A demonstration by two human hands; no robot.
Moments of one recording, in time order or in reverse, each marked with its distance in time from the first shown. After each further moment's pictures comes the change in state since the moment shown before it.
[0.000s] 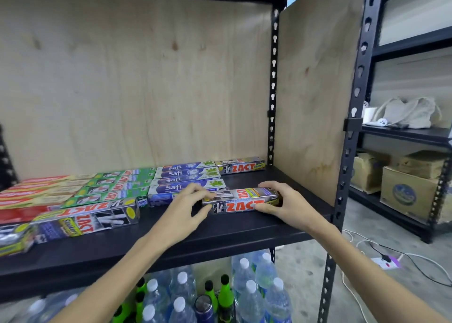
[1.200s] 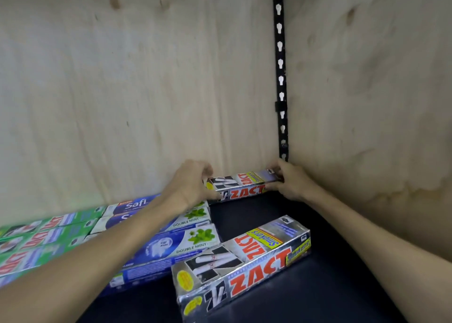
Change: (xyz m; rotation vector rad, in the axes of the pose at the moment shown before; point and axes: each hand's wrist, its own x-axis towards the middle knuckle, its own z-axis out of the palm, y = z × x) left_hand 0.242 -0.091 0.057 0.202 -0.056 -0.195; right_hand 0.242 0.091 0.014 -0.055 0.163 0.142
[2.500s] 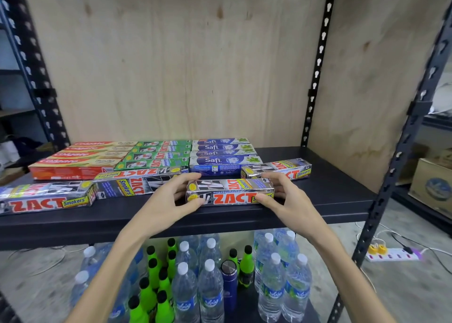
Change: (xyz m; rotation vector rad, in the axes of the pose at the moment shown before) left_hand -0.342 -0.037 -0.116 -0.592 -0.059 -0.135; right_hand -0.305 -0.126 0.007 0.259 -0.152 -0.193
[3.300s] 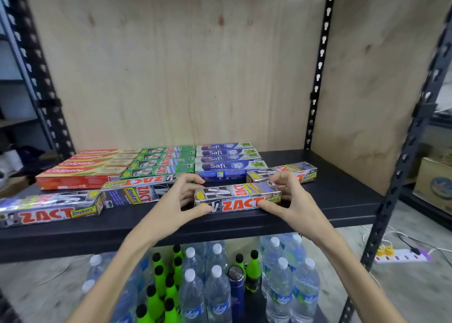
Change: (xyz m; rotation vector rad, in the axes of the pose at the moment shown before) left_hand 0.003 -0.001 -0.008 -0.112 -0.047 0.018; right_hand 0.001 -0.005 0.003 0.062 0.043 -0.004
